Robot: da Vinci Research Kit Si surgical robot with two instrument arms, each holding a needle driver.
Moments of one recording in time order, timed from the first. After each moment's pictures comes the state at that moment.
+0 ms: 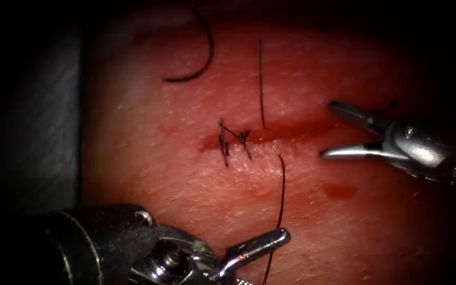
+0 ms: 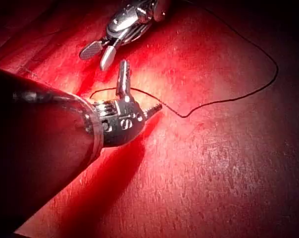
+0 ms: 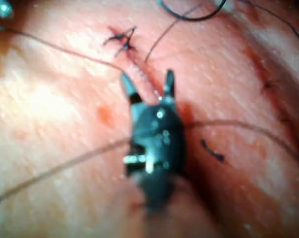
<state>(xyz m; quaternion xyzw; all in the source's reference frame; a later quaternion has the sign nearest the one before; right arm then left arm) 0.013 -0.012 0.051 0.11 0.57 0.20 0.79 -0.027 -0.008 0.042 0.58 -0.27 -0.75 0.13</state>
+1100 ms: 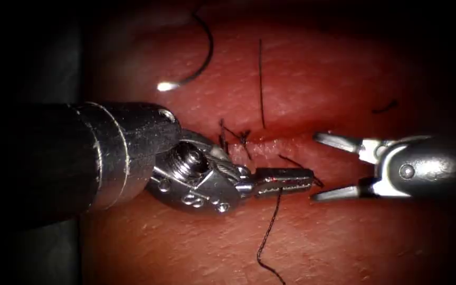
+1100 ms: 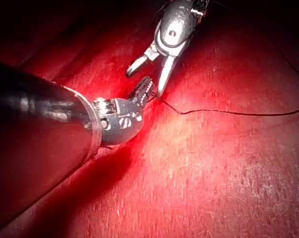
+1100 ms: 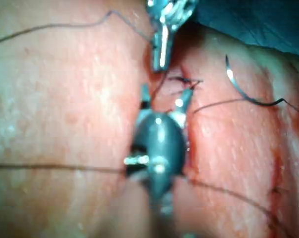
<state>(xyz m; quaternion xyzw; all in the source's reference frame) 0.016 -0.016 0.044 0.07 0.52 -0.06 0.85 -0.028 0.000 0.045 0.58 -0.26 -0.76 0.16</state>
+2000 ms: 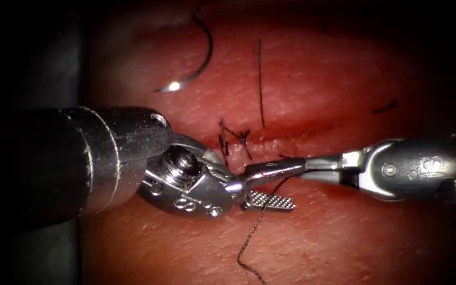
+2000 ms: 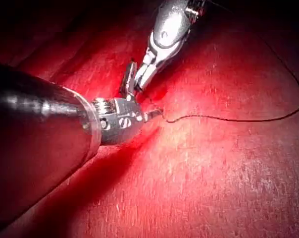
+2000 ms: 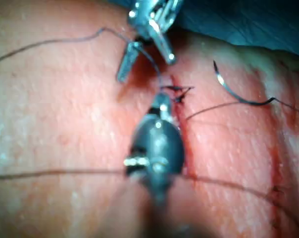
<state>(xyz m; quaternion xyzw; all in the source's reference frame) 0.017 -0.015 0.044 0.05 0.51 0.01 0.86 -0.027 0.000 0.045 0.58 -0.23 -0.77 0.13</state>
